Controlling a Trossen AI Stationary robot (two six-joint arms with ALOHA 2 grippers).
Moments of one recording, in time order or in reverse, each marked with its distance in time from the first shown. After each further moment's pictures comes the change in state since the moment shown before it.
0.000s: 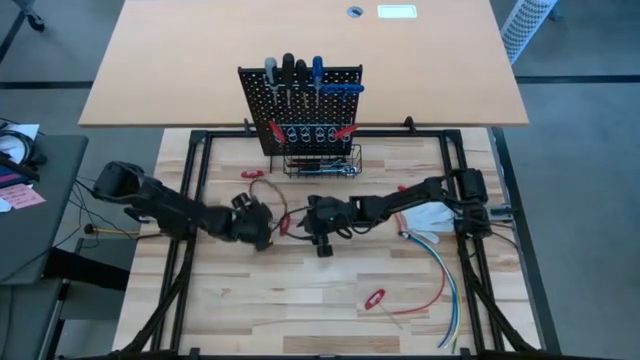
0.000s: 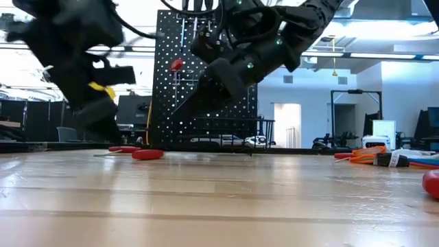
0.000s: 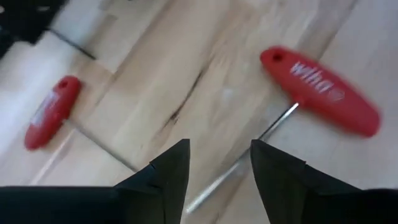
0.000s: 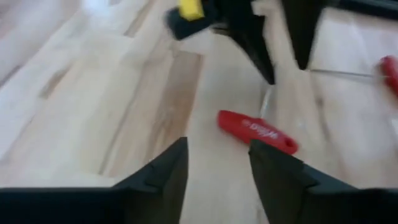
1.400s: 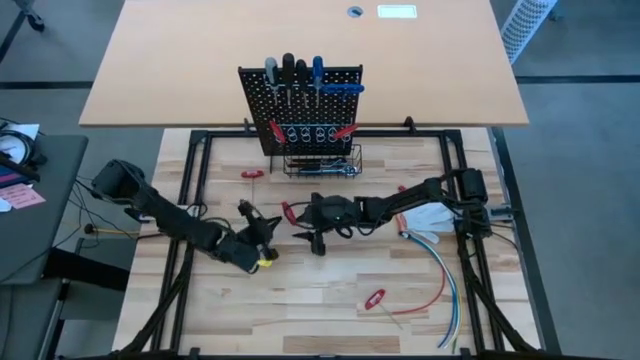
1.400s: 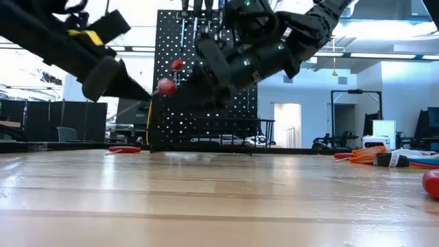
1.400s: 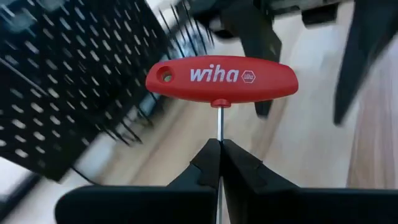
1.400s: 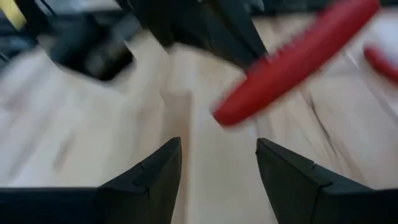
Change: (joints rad) left arm -0.170 -0.035 -0.078 0.529 -0.314 0.407; right arm -0.024 0.001 -0.058 0.176 -0.008 0.269
